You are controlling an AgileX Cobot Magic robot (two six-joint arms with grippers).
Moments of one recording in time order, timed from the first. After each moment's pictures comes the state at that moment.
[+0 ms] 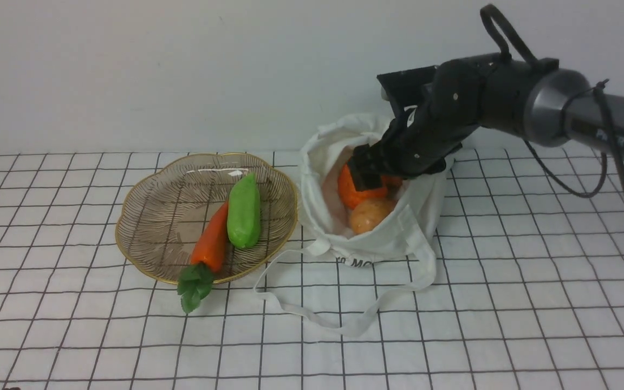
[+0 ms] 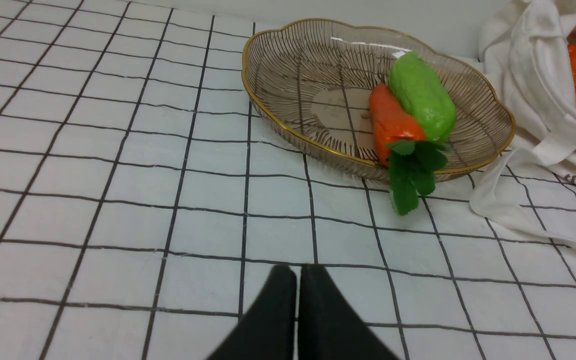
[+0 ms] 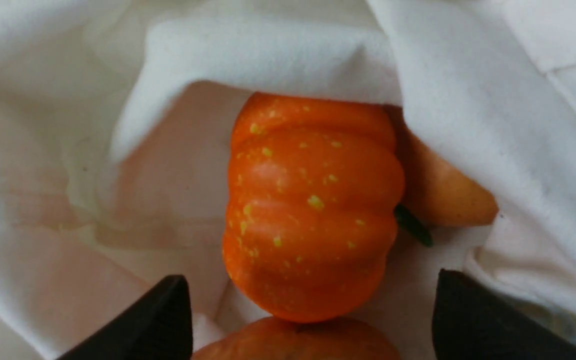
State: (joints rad) right arm 0.40 2.16 -1.75 0.13 0.76 -0.04; left arm -0.07 -0.01 0.03 -0.07 0.38 -0.15
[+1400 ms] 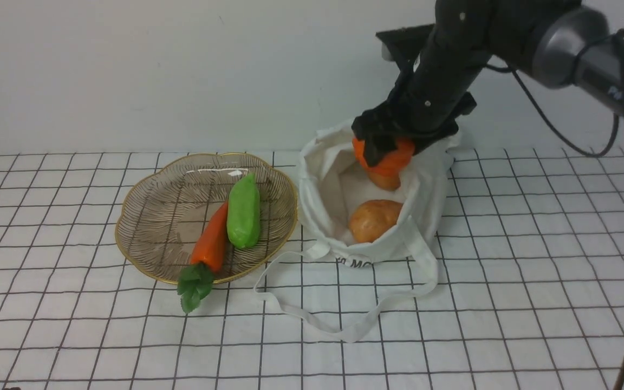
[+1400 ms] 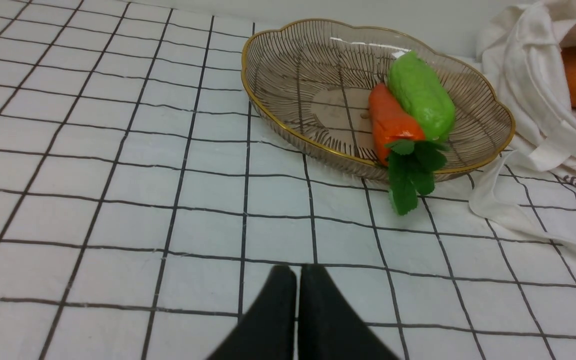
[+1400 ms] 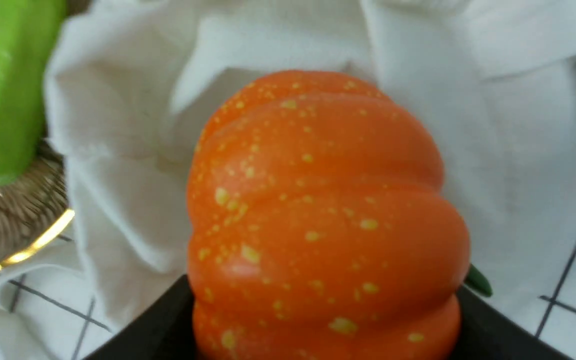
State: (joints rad) right arm 0.40 2.15 -2.09 0.11 1.24 -0.03; left arm -0.07 -0.01 0.03 -0.07 0.38 -0.15
